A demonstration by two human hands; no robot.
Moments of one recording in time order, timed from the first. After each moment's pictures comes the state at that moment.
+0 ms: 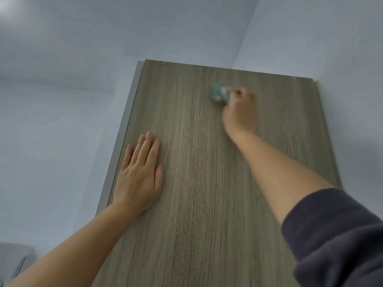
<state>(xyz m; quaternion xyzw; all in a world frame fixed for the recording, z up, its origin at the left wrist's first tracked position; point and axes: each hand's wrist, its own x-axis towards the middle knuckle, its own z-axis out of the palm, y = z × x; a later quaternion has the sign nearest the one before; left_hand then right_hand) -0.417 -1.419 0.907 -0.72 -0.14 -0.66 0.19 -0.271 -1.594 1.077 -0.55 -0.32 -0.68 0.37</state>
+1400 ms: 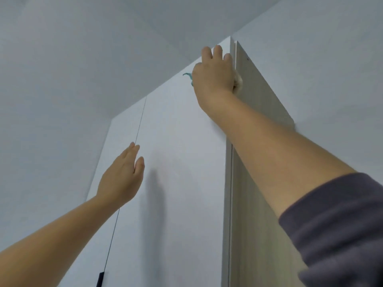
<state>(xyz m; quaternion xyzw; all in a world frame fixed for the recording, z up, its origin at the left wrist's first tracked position) -0.390 -1.158 0.909 -0.78 0.07 -0.55 -0.30 -0.465 -1.327 1.104 -0.66 0.01 -0.72 -0.21</state>
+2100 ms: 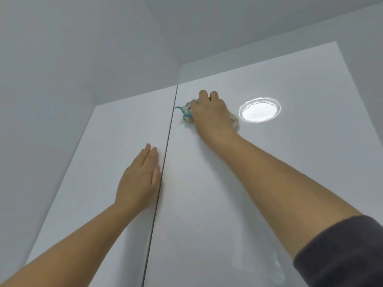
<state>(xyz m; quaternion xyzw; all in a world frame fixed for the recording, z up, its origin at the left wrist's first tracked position) -0.173 -1.035 0.928 -0.71 0.25 -0.57 -0.34 -0.284 -1.165 1.075 -0.66 0.02 -0.67 -0.33</state>
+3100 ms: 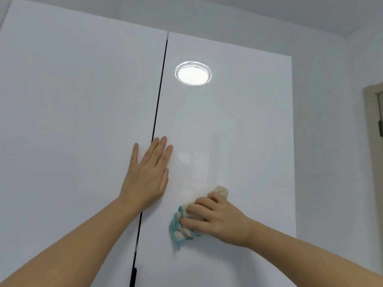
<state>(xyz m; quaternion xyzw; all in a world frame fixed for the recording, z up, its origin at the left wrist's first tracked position) -0.158 -1.048 0.837 -0.64 0.46 -0.57 -0.23 -0.347 -1.203 0.802 -0.76 -0.19 -0.39 -0.48</state>
